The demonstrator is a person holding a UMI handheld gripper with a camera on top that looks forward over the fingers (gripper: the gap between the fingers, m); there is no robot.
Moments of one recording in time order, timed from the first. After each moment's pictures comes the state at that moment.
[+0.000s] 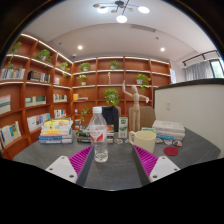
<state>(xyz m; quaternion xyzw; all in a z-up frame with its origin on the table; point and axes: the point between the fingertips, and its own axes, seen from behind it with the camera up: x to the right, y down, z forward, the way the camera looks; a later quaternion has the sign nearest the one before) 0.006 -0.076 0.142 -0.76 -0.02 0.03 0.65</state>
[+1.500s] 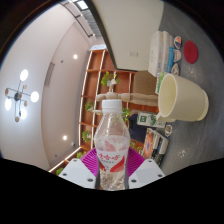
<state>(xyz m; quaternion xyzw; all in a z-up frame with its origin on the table) -0.016 0.087 0.215 -0.51 0.40 0.53 0.55</state>
